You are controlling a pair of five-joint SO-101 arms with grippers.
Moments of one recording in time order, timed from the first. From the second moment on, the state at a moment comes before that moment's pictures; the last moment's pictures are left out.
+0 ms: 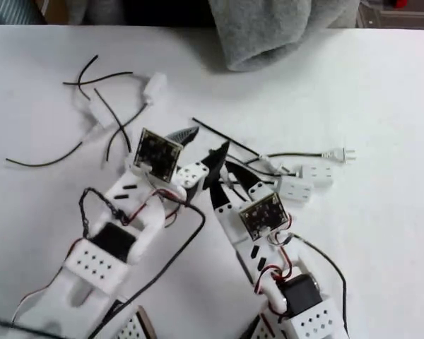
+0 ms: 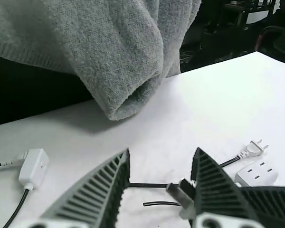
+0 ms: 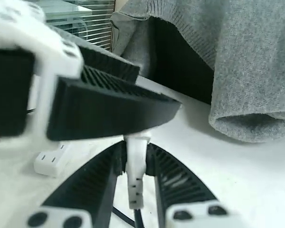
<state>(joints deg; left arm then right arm) 24.0 -53.4 69.4 9.5 -0.7 -28.0 -100.8 91.6 24.9 11.6</state>
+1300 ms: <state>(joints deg) 22.5 -47.3 70.7 5.0 -0.7 -27.3 -100.5 89.1 29.8 11.7</state>
